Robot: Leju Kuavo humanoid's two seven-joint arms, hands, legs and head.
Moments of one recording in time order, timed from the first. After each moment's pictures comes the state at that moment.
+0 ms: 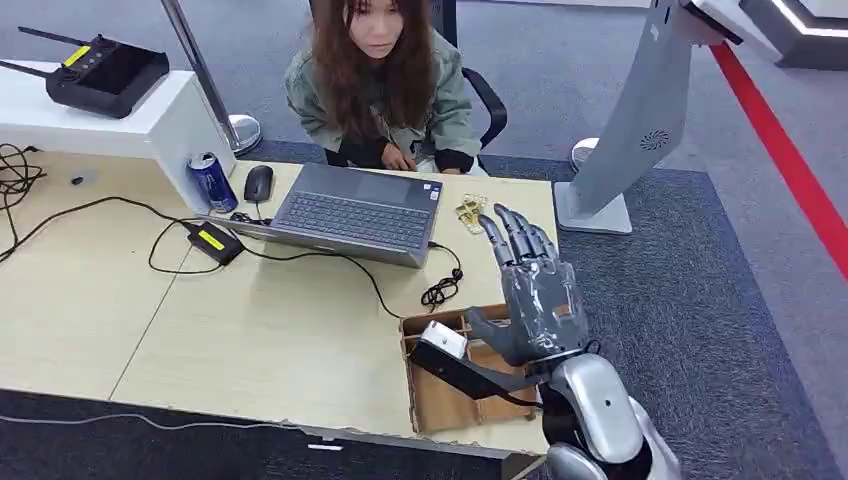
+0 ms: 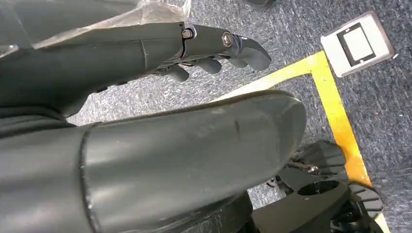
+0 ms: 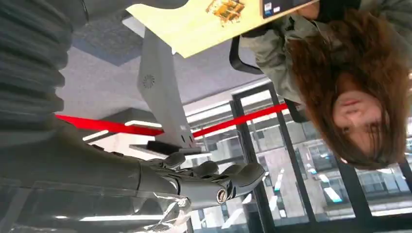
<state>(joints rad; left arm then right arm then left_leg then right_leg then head) -0.15 -0.28 1.19 -0.13 -1.51 -0.10 -0.19 -0.24 -0.19 0.58 -1.68 1.14 0.11 0.29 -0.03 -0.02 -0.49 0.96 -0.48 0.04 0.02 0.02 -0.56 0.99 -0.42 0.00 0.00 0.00</state>
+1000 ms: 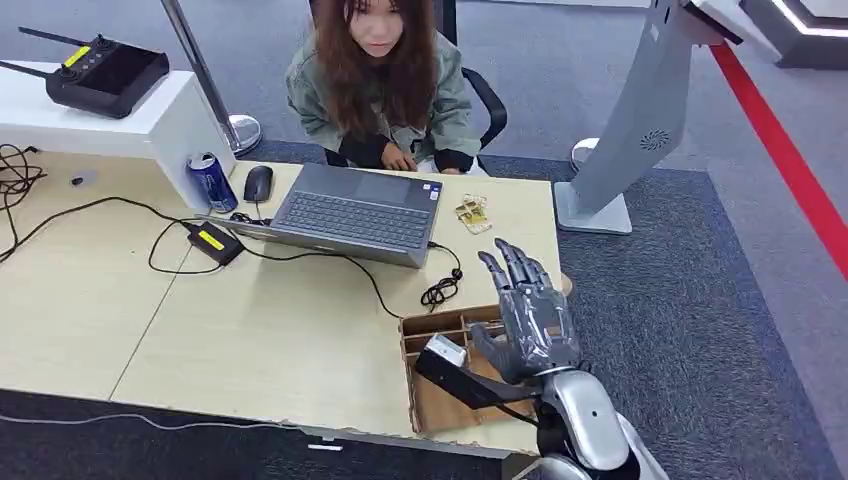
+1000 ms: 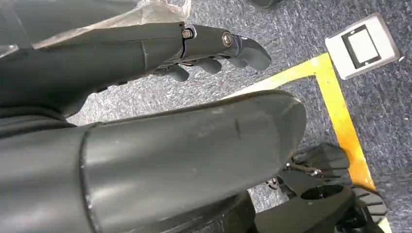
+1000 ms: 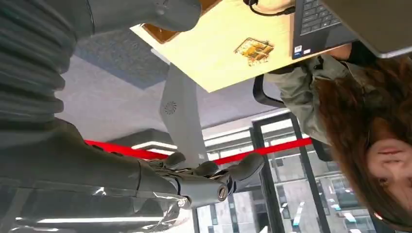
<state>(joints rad) -0.15 -0.28 1.20 -0.13 -1.51 -0.09 -0.18 -0.17 -0.19 0.57 -1.60 1.13 0.10 0.31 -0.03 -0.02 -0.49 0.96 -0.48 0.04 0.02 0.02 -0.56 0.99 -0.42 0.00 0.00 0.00</state>
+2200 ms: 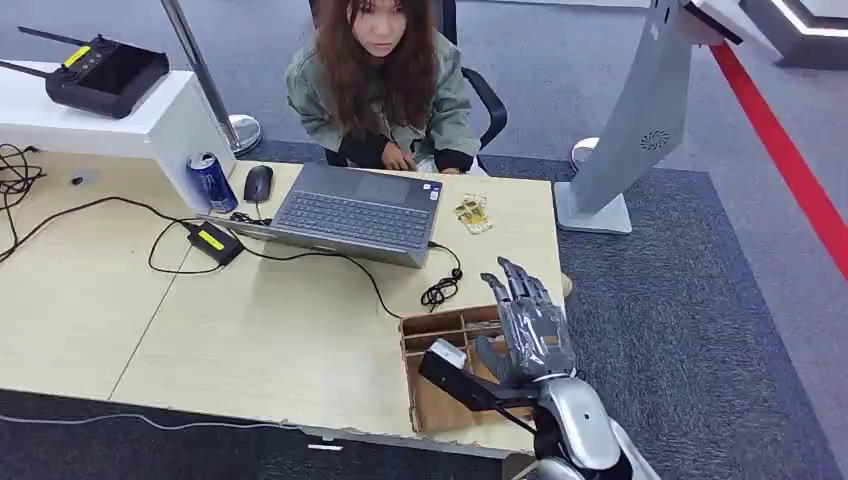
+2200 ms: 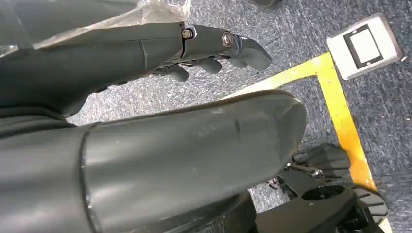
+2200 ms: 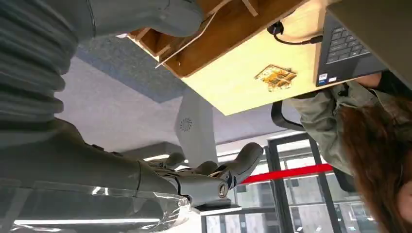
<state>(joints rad) -0.15 -0.28 1.20 -0.13 -1.51 -0.09 -0.18 -0.16 -0.19 0.58 -1.51 1.10 0.08 0.34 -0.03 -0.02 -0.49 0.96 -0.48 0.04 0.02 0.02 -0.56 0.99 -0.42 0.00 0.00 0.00</state>
